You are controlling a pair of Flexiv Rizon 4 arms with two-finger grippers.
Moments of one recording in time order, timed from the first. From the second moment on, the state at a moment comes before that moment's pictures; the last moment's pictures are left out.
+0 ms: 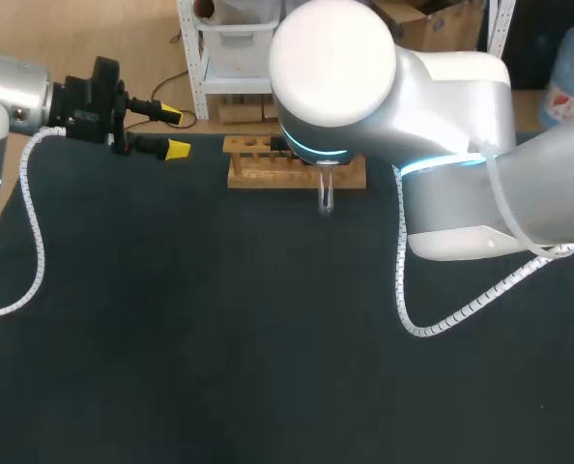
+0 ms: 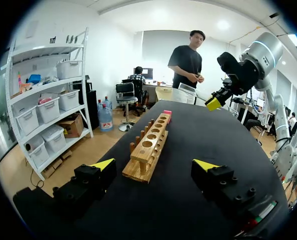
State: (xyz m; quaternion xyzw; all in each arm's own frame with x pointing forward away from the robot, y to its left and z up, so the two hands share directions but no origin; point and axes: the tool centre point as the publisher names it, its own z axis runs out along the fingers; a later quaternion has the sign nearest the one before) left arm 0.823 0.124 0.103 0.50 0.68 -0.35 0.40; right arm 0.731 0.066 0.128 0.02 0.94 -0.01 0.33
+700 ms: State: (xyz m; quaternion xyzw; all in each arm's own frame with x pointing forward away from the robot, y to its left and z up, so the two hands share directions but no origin) left arm 0.823 0.124 0.103 0.50 0.68 -0.35 0.40; right arm 0.760 0.074 0.092 0.03 0.95 0.01 0.32
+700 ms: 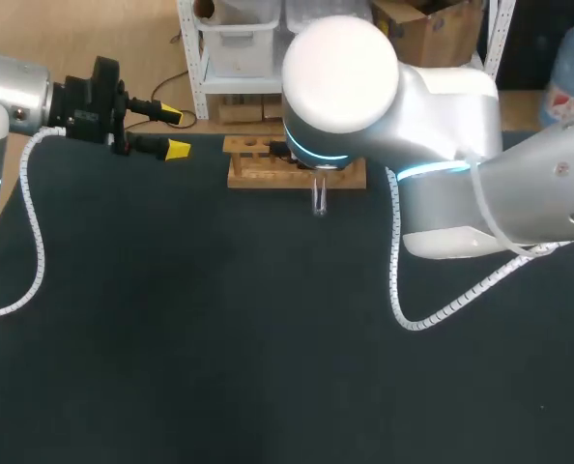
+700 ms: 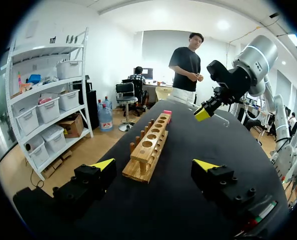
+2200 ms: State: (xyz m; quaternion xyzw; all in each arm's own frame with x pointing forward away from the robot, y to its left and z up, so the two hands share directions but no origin) left arm 0.823 0.124 0.103 0.50 0.68 -0.35 0.40; right arm 0.811 0.070 0.042 0.05 0.96 0.01 0.29
